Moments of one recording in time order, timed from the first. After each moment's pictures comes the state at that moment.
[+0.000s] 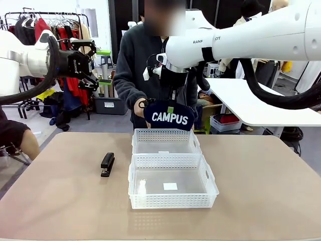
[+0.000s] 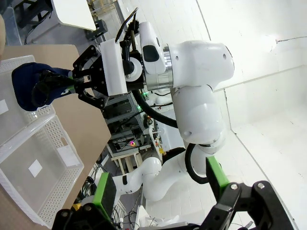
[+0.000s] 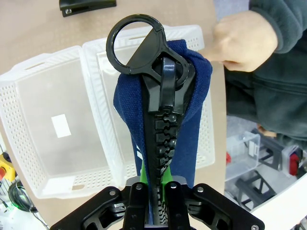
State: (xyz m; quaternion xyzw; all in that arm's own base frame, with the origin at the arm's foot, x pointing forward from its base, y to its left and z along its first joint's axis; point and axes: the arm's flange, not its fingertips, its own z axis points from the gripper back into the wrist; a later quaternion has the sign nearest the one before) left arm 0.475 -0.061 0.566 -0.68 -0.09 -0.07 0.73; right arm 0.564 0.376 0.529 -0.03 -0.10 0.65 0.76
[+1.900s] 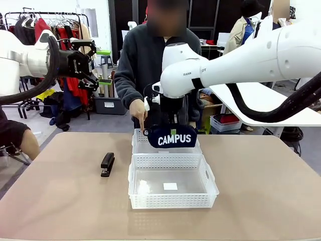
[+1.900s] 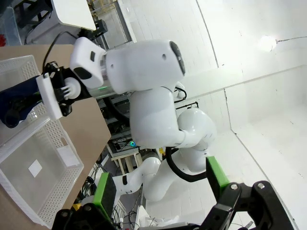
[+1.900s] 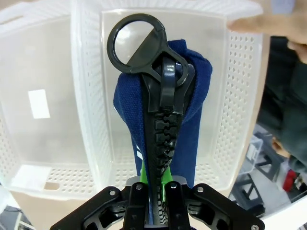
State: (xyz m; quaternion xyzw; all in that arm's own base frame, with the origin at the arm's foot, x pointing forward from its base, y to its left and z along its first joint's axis) left arm 0.475 -0.061 0.566 -0.68 -0.09 -0.07 0.73; right arm 0.583 0.381 0.423 -0.06 -0.02 0.71 0.70
